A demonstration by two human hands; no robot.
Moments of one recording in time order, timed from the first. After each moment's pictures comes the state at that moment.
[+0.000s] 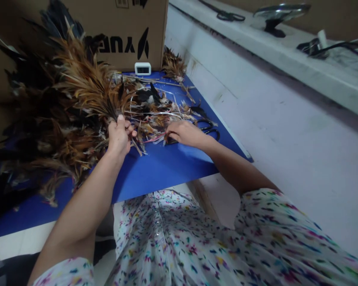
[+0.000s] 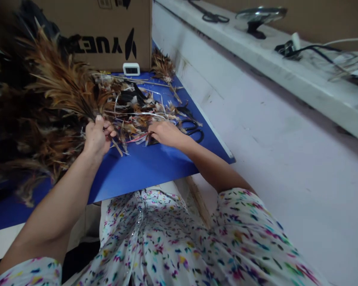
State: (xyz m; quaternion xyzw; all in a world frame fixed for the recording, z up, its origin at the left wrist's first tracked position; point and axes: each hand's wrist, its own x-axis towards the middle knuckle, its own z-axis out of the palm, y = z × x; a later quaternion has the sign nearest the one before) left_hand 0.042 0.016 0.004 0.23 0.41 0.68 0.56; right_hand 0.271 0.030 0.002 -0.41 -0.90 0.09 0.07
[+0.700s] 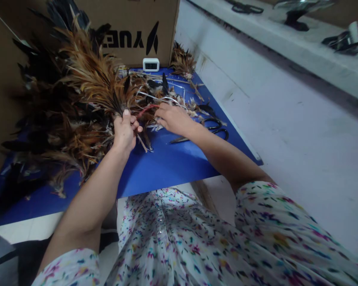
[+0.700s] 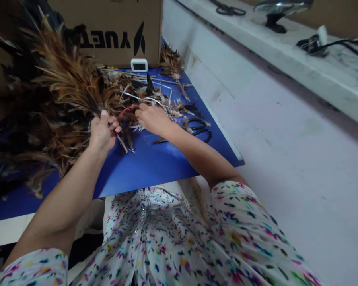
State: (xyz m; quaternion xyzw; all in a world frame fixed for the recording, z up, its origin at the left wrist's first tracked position) left_hand 0.040 0.017 0.006 0.22 0.41 0.68 0.56; right_hand 0.209 0.054 0.022 -0.42 -0.90 0.00 0.09
